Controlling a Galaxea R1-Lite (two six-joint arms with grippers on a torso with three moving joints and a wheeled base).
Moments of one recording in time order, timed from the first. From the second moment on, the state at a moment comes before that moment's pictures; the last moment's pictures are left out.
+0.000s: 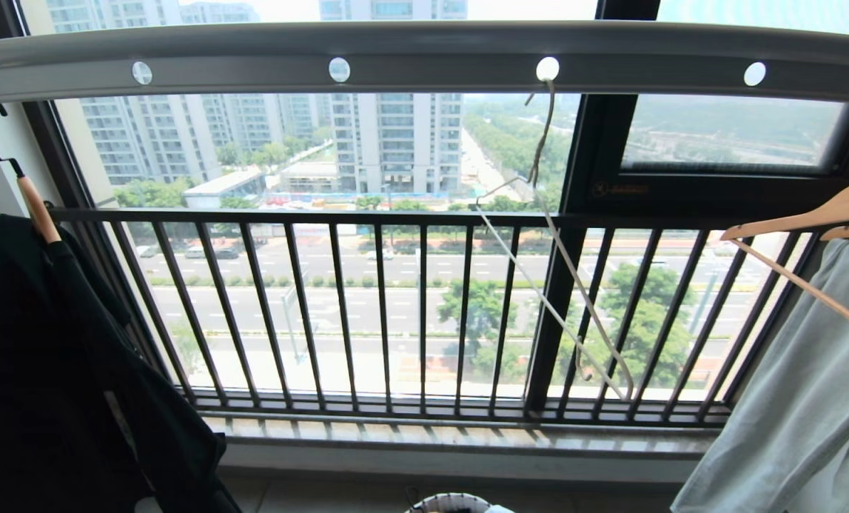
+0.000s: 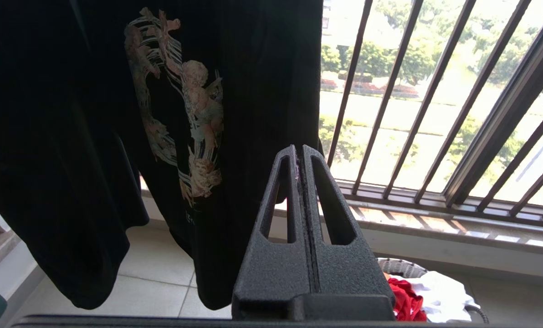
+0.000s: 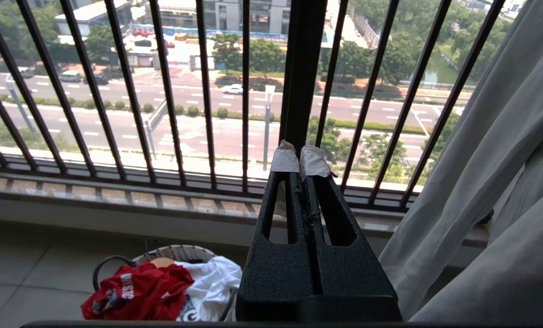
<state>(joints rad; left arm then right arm) 0.01 0.00 0.00 0.00 0.05 -0.09 0.00 0.00 0.00 0.01 0.02 -0.03</state>
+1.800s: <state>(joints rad) 0.01 0.00 0.00 0.00 0.05 -0.09 0.00 0.12 -0.26 0.18 0.05 -0.04</state>
